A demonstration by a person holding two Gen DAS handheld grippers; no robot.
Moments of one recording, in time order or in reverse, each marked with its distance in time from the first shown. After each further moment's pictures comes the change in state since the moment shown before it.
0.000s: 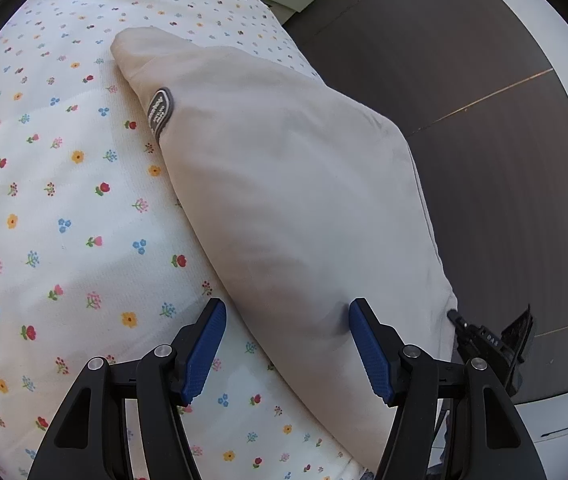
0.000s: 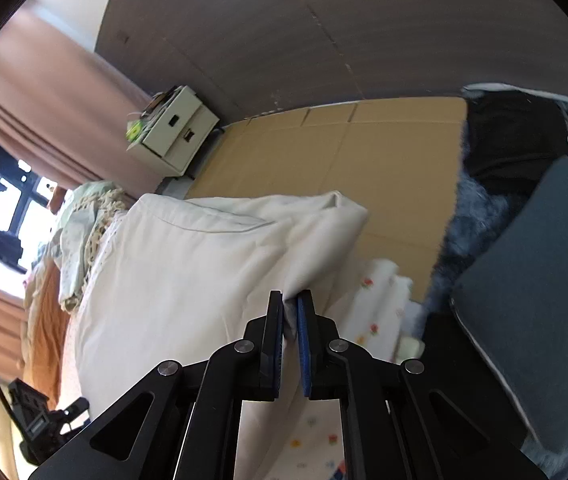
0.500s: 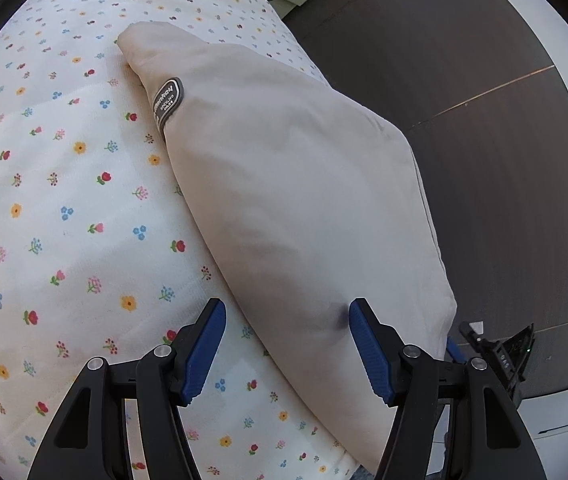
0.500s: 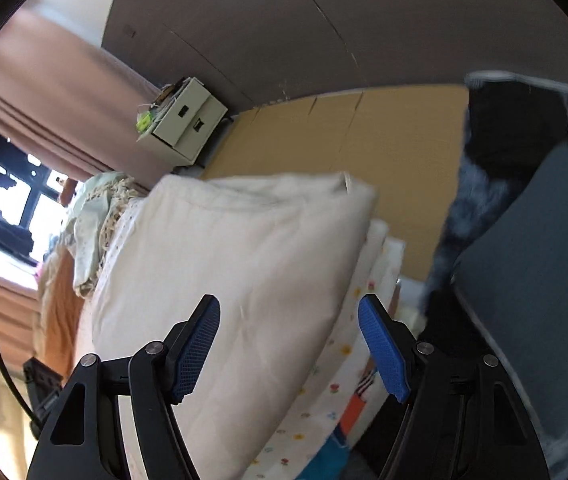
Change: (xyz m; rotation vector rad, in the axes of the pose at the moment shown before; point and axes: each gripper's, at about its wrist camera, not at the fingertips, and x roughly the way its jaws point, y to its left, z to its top) left arm 0.003 -0.001 0.004 -0.009 0.030 0.002; right arm -0.028 -0.010 -0.023 0.037 0.046 0.038
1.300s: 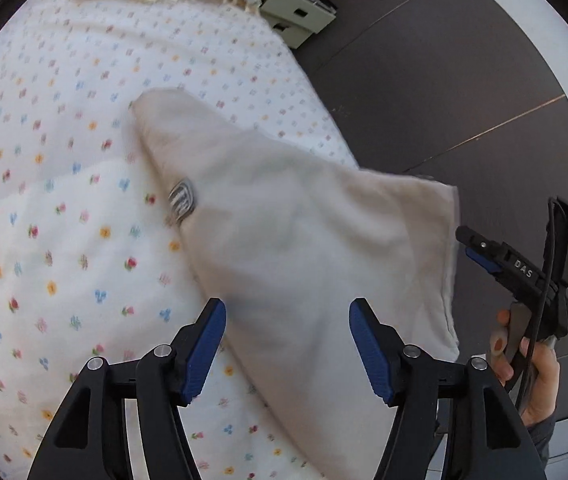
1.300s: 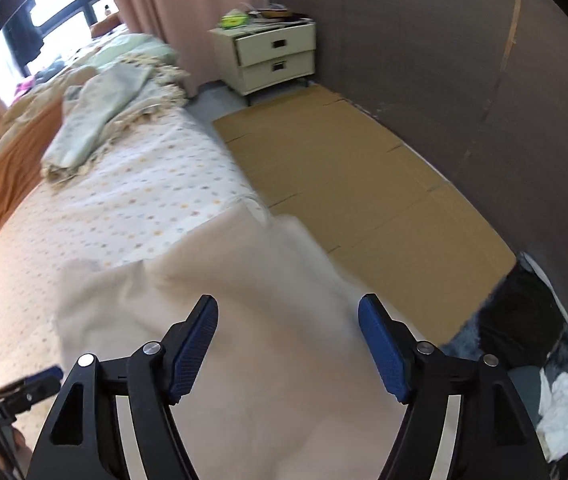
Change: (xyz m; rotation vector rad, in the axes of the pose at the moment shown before) left arm -0.022 -0.004 0.038 -0.058 -0.079 0.040; right arm 0.091 0.245 0.065 -0.657 0.134 -0.231
